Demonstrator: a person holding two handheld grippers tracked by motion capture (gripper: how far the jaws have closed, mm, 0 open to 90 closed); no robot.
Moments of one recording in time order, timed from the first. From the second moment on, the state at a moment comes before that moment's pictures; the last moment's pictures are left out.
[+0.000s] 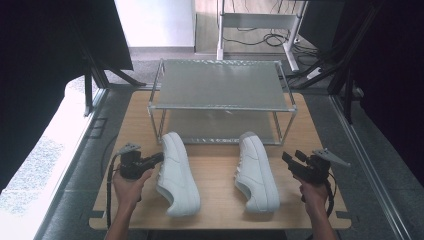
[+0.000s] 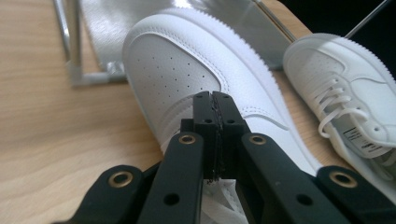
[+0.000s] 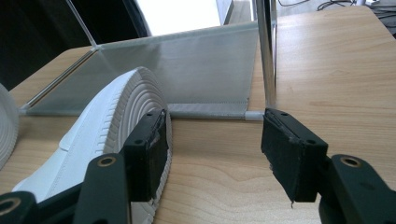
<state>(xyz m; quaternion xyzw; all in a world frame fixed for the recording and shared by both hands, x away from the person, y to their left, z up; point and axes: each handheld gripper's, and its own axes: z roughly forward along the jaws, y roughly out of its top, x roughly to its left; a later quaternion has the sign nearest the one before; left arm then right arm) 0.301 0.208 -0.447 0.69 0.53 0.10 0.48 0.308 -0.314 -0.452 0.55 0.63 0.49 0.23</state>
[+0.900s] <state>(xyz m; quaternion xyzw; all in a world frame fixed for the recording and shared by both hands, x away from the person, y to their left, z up) 0.306 0.107 -0.424 0.76 0.43 0.06 0.48 0.304 -0.314 -0.451 0.54 0.64 0.49 0.23</state>
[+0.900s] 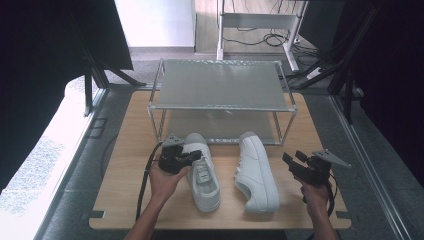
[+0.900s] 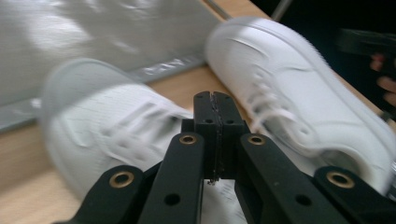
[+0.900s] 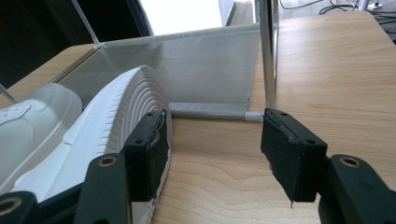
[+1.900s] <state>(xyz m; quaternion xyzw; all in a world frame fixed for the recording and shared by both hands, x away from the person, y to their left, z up) 0.268 0.115 -0.459 0.79 0.44 0.06 0.41 0.304 -0.309 -0.456 0.53 0.66 0.47 0.22</state>
